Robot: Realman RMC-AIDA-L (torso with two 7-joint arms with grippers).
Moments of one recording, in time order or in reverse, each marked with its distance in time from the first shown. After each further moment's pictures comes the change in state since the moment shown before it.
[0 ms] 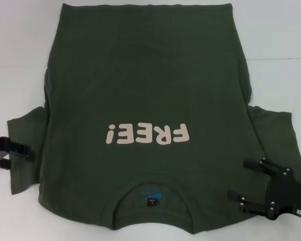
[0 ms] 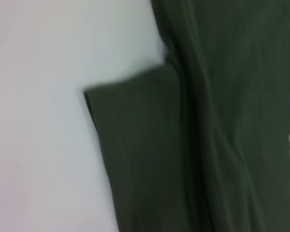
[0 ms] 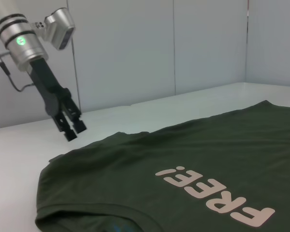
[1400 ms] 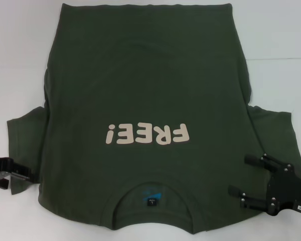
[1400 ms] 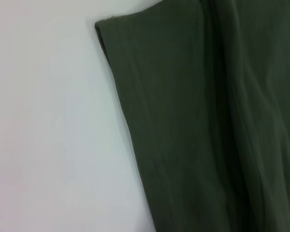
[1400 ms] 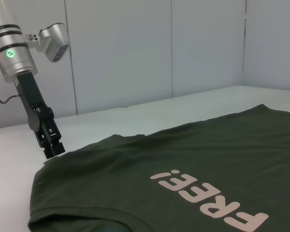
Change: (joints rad) left arm 0.024 -0.031 0.122 0.008 0.042 -0.021 -0.045; right arm 0.009 -0.002 0.011 -0.007 0.000 0.000 0.000
